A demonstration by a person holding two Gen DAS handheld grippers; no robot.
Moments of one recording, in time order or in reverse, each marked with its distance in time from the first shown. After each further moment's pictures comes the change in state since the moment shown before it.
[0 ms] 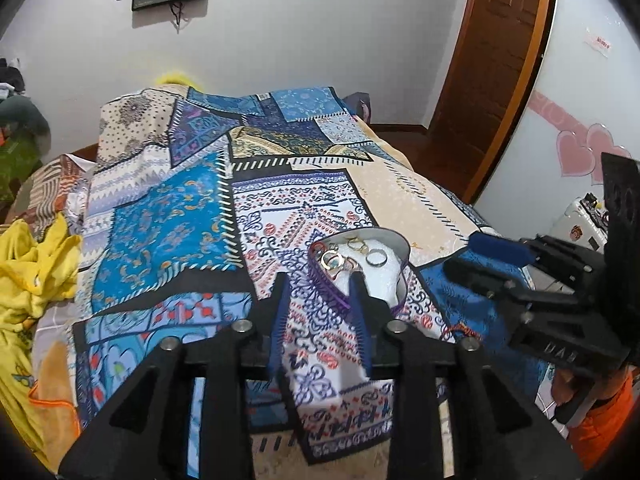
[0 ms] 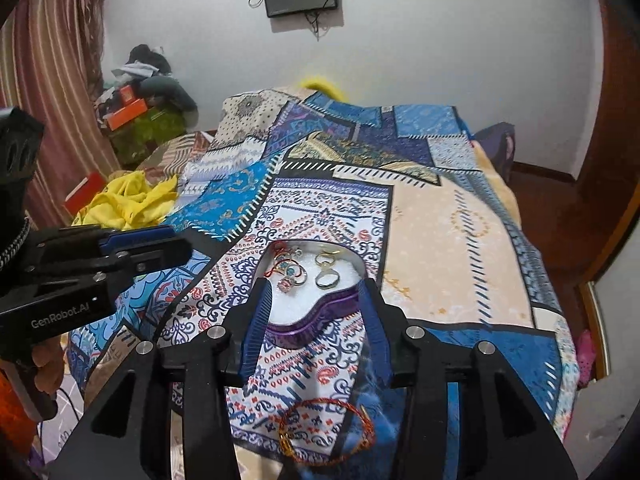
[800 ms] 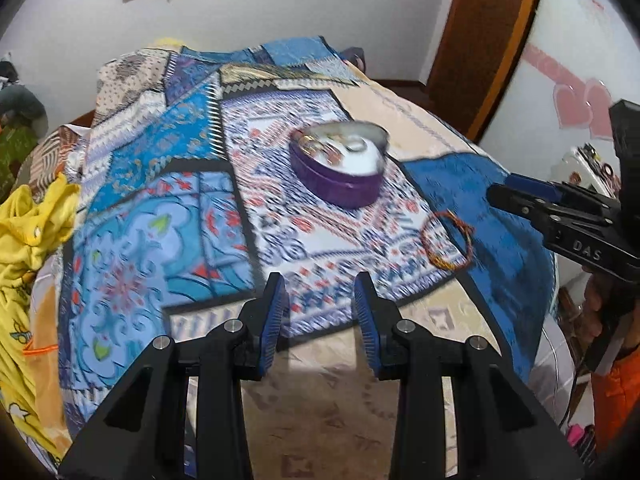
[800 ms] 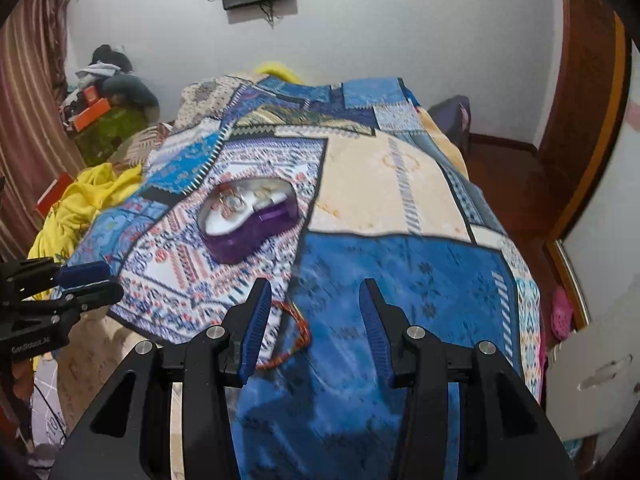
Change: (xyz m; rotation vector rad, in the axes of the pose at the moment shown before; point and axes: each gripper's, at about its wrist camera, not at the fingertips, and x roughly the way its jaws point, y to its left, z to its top) left arm -0.003 -0.026 -0.075 0.045 0.155 -0.001; right arm -0.027 -0.032 -0.059 0.084 0.066 -0.120
